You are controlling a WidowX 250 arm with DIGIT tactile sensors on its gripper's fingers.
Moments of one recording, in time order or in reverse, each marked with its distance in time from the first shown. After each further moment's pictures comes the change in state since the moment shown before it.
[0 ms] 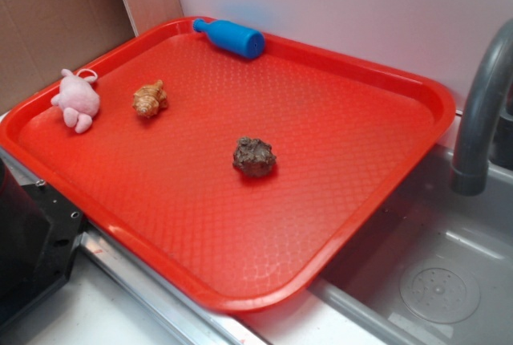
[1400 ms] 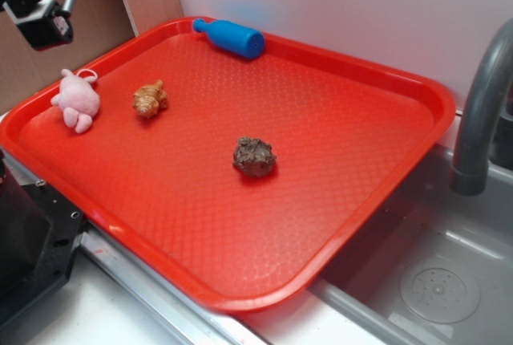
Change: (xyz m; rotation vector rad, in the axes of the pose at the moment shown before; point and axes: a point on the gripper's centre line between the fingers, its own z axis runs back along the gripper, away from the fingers) arm -0.003 0.097 -0.101 0.006 -0.114 0.729
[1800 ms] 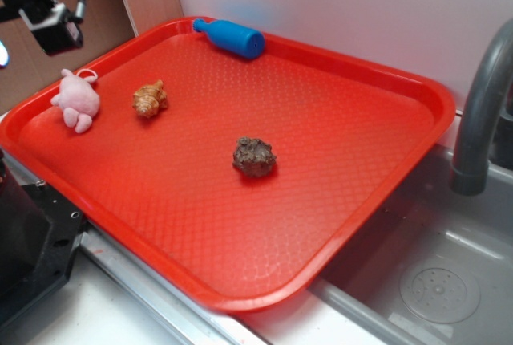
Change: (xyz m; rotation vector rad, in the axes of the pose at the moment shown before) arm 0.021 0.013 -0.030 0.052 0.055 0.127
